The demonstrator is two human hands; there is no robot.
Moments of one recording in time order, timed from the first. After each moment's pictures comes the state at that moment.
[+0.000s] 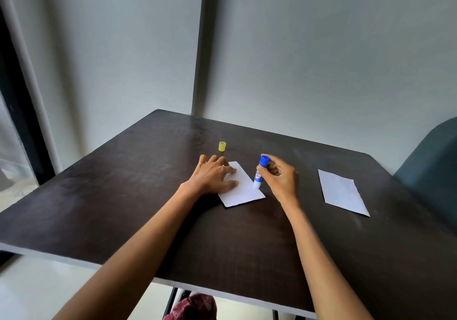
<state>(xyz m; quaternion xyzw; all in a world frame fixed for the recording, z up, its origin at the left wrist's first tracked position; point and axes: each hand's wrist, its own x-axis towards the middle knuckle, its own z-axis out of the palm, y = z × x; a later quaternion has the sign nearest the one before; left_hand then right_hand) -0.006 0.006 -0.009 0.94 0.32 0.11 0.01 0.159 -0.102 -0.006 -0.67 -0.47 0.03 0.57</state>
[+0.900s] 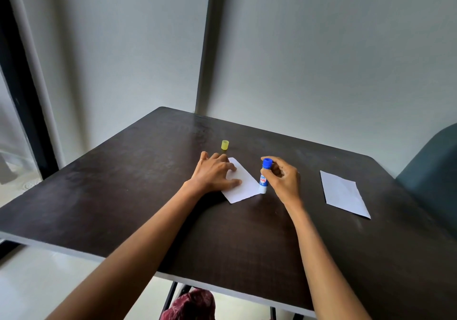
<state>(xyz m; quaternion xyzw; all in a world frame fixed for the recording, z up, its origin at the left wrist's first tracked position) -0.007 0.004 -0.011 0.93 0.34 0.17 0.01 0.157 -0.111 -0.002 -0.64 -0.51 0.06 0.57</state>
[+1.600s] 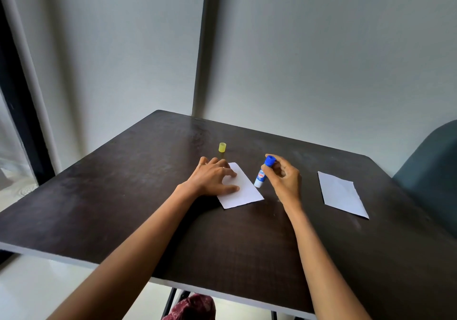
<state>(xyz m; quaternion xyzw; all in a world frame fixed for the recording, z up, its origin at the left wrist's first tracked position) -0.012 0.007 -0.011 0.95 0.29 0.13 0.04 0.160 -0.108 -0.004 -0.63 -0.46 0.06 0.62</state>
